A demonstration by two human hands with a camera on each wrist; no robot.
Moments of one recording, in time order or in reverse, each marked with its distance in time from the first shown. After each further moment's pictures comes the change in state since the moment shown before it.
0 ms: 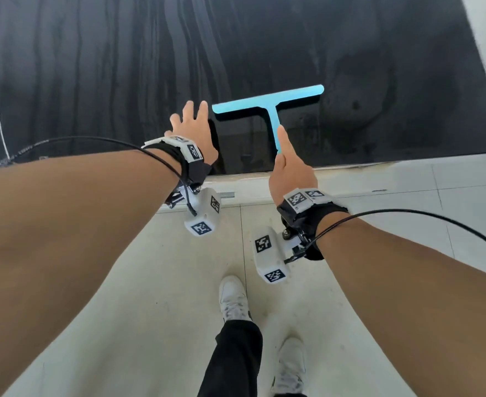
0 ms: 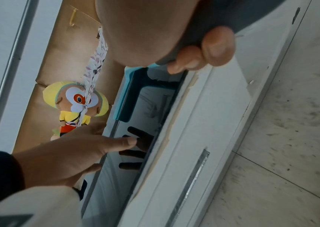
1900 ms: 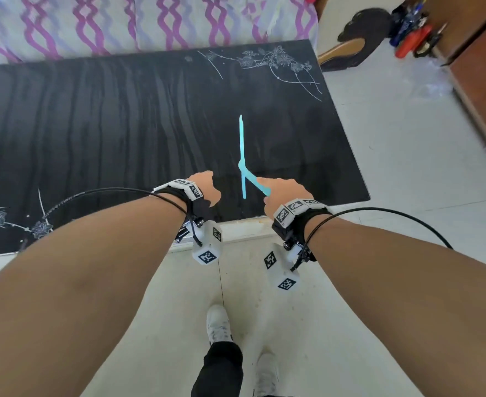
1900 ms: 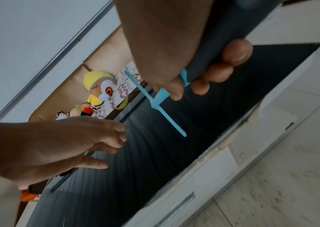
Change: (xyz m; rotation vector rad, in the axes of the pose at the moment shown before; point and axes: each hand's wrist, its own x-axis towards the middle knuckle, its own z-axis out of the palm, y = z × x) left_hand -0.101 0.060 -0.161 -0.125 -0.243 0.141; right_hand -0.085 -0.093 -0.212 -0.452 -0.130 -0.077
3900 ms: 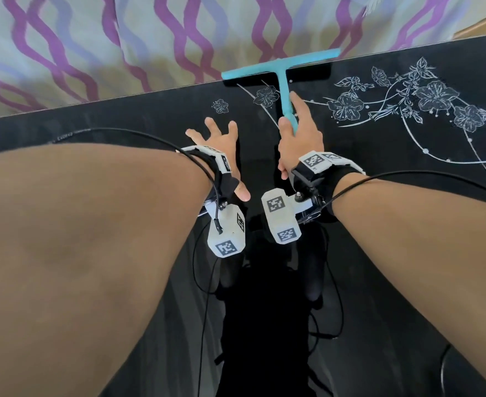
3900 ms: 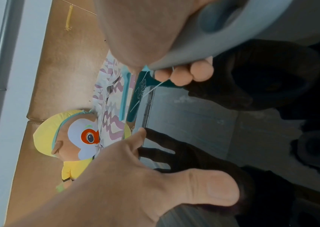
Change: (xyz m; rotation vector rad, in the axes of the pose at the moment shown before) left_hand 0.602 -0.053 -0.207 0.281 -0.010 -0.019; right_hand 0.691 -0.125 -0.026 0.799 0.325 0.131
